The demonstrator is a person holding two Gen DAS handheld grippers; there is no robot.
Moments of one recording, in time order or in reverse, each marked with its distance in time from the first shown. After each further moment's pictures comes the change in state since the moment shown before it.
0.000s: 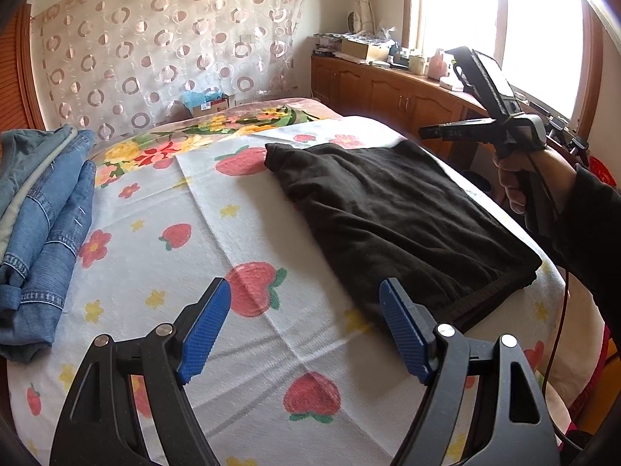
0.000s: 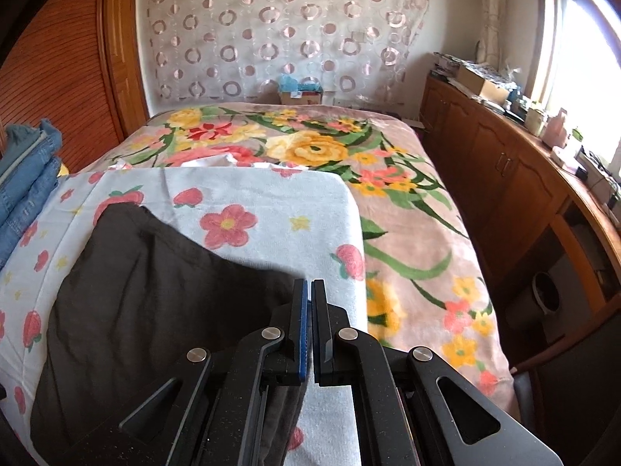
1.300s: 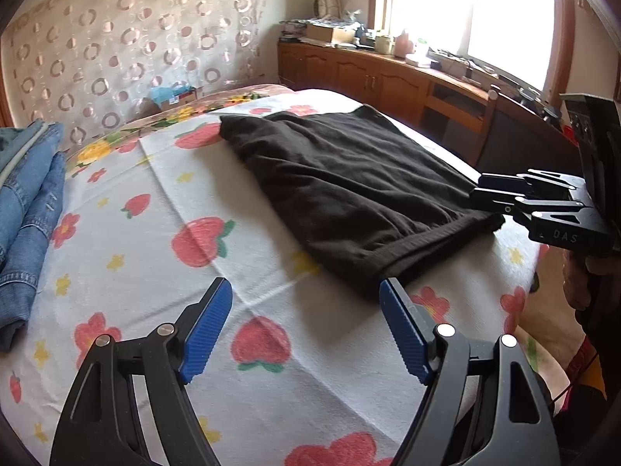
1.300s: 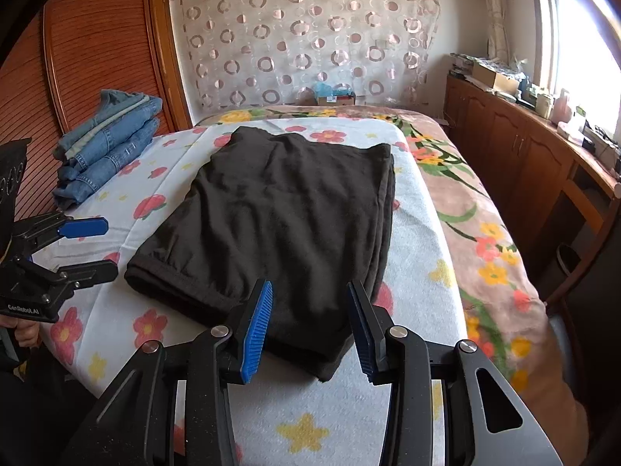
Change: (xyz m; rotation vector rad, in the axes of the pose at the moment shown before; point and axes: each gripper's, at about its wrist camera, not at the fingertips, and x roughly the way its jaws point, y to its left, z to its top) left arm -0.002 -0.028 -0.031 0.082 0.055 -0.090; right arm -0.128 0.024 -0.150 0.019 -0.044 0.144
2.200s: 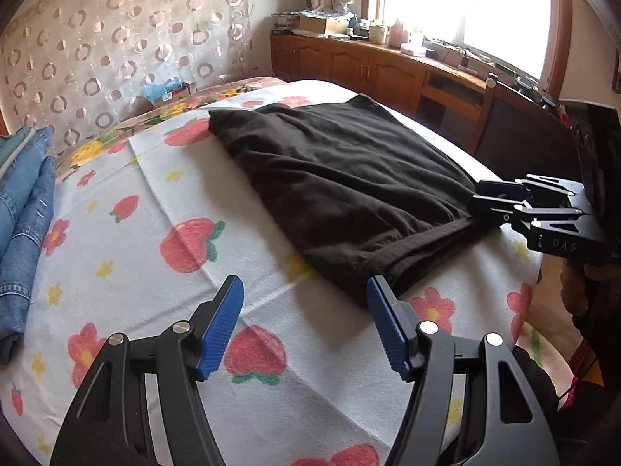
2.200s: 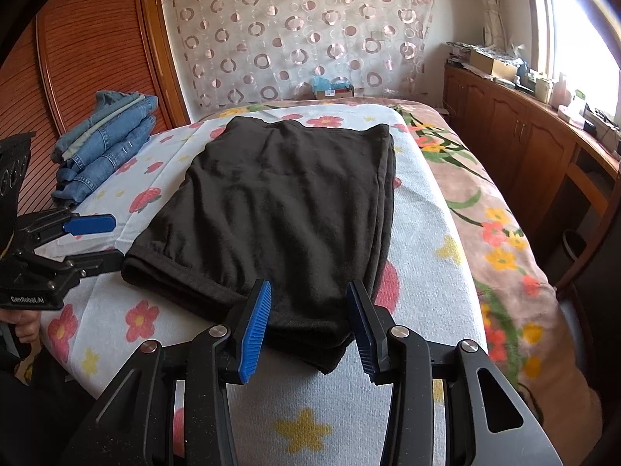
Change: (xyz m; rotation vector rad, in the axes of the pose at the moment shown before) left arm 0.014 -0.003 0.004 0.029 0.032 -0.002; right arm 0.013 -0.003 -0.007 0.041 0.011 0.018
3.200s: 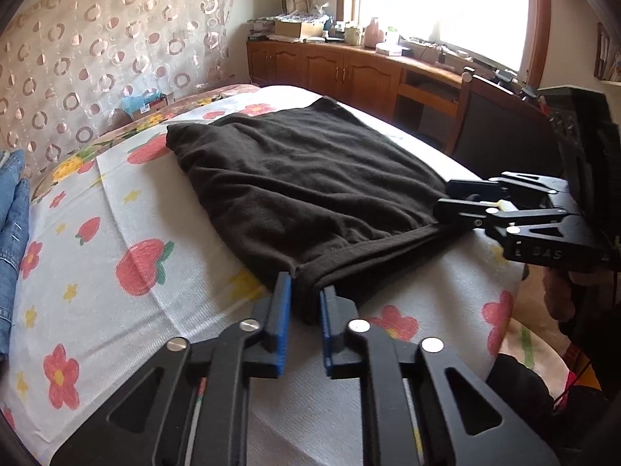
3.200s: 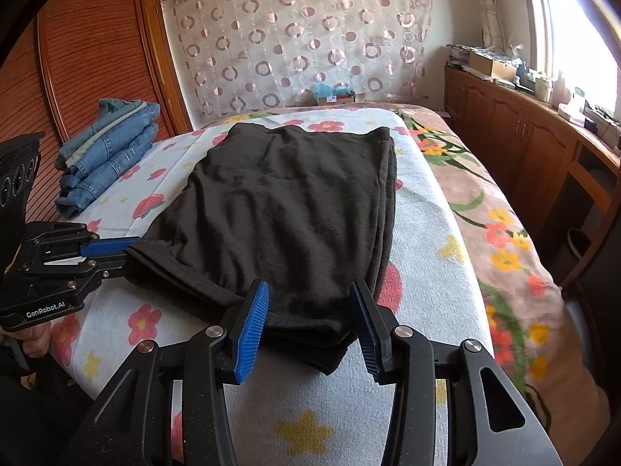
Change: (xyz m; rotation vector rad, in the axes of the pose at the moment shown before) left arm 0.004 -0.028 0.005 0.052 -0.026 -0.061; right arm 0.000 -0.005 -0.003 0.017 -0.026 0.019
